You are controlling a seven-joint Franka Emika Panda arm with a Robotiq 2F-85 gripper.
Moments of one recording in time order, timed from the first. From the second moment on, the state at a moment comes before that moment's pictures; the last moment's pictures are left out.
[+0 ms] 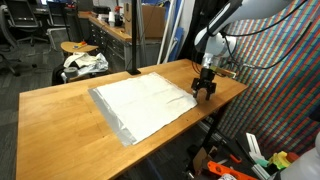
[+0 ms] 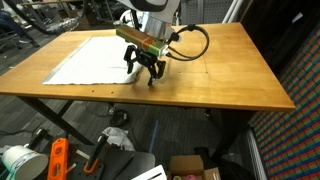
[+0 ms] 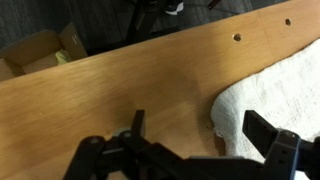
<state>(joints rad) -0.36 0.39 -0.13 -2.07 0.26 1.99 -0.38</state>
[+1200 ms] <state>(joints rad) -0.39 0.39 -0.12 -2.11 0.62 1.96 -0.55</state>
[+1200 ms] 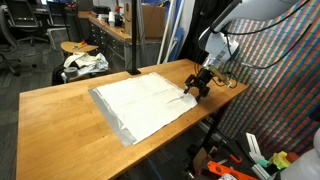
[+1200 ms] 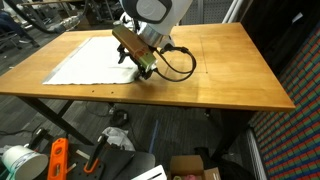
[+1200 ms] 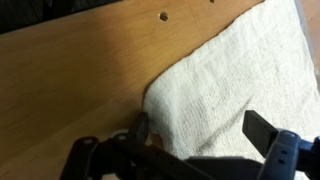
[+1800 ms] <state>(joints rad) -0.43 0.43 -0.13 -2.09 0.65 1.78 -0.59</state>
